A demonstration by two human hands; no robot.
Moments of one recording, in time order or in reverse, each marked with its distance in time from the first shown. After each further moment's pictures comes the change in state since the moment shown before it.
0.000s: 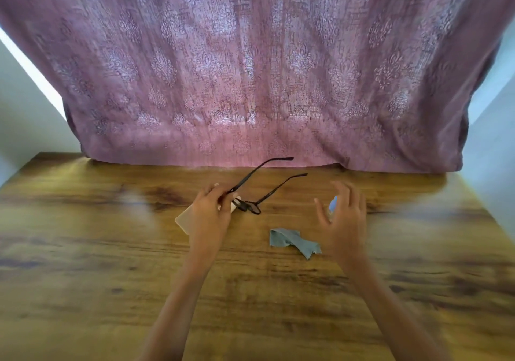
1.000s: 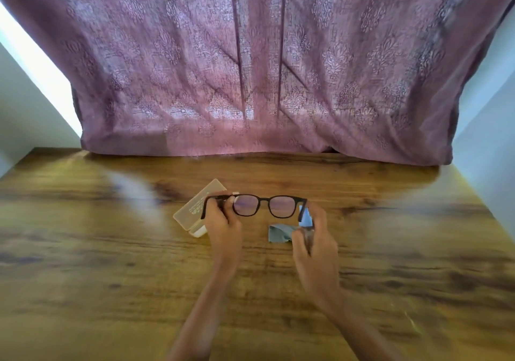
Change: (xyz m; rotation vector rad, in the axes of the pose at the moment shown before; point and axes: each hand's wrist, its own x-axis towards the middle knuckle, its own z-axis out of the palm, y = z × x) left_hand -0.033 0.007 0.040 -0.379 0.273 -0.167; right_hand -0.055 -0.071 -0.023 0.510 -0.300 0.335
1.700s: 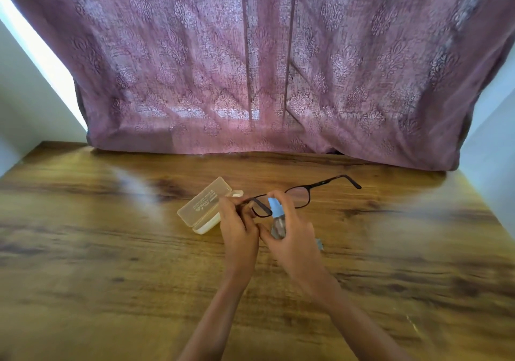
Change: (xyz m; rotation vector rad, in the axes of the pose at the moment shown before) left_hand -0.021 0.010 0.004 -0.162 -0.117 -0.035; right_hand 0.023 -0.036 0.019 -0.101 -0.190 -0.192
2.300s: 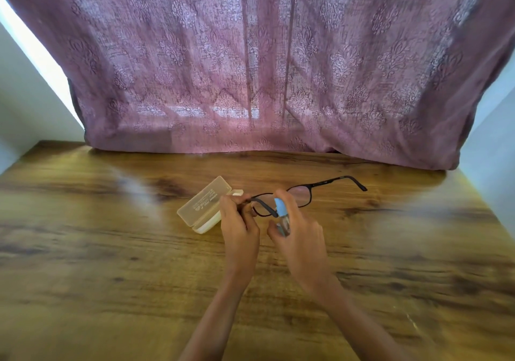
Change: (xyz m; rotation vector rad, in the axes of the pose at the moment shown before) left_hand 0.000 0.002 -0.001 0.057 -0.024 0.032; right_hand 0.000 -0.007 -0.008 -0.267 0.030 0.008
